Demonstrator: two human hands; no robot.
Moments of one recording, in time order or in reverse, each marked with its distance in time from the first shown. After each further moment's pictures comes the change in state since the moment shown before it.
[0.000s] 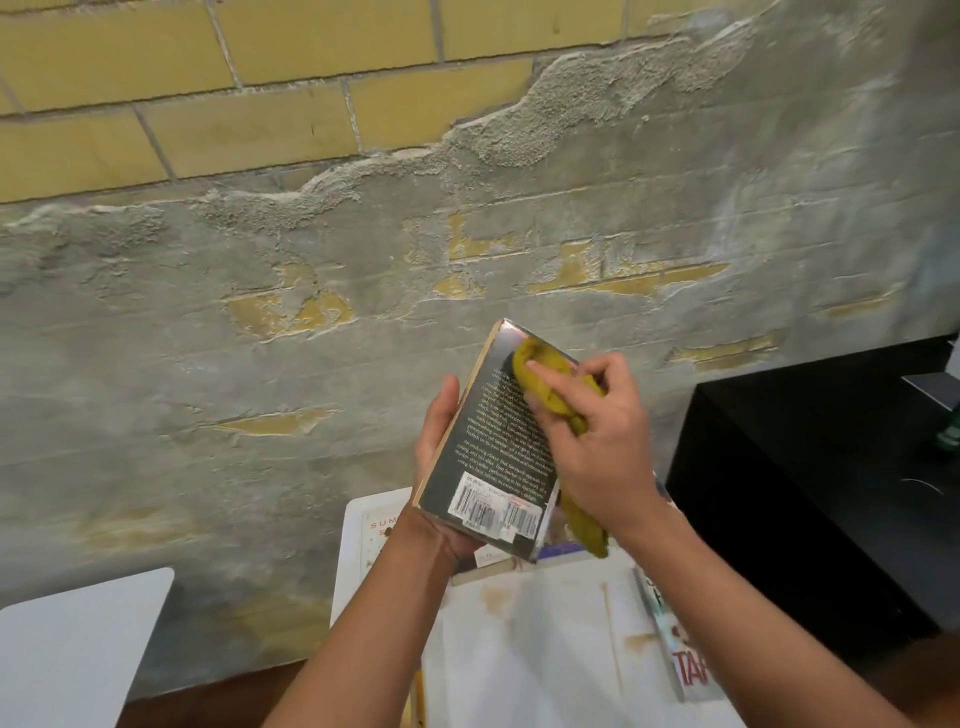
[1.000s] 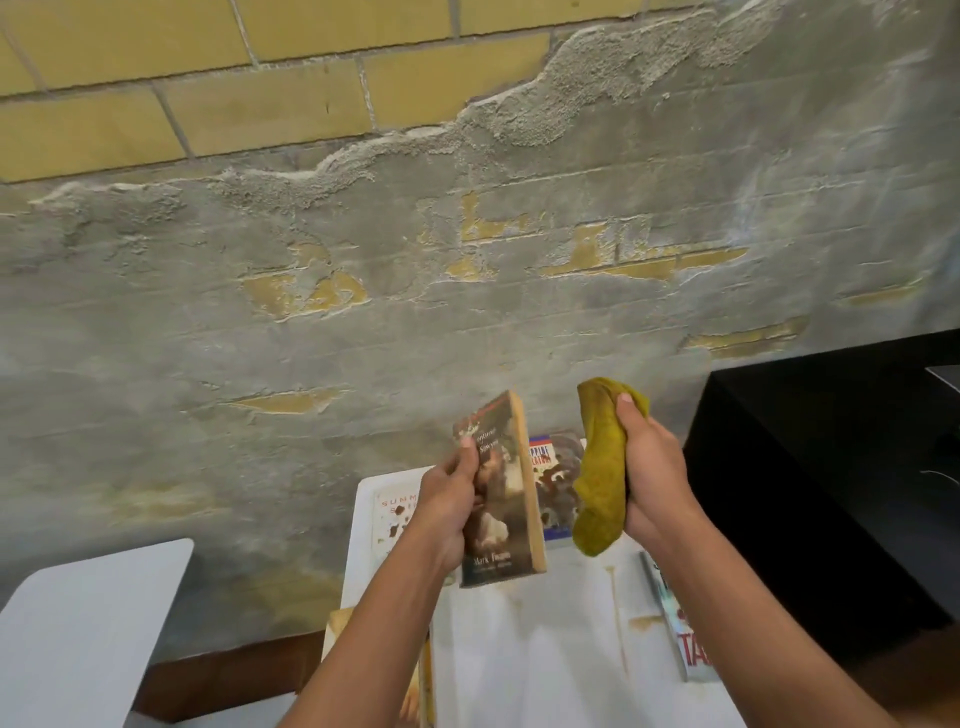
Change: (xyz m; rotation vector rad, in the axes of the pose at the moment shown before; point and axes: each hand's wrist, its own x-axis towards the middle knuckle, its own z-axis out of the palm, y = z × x) left_hand 0.001 -0.020 -0.059 0.610 0.842 0.012; right_hand -0.023 0.023 -0.007 0.876 0.098 1.254
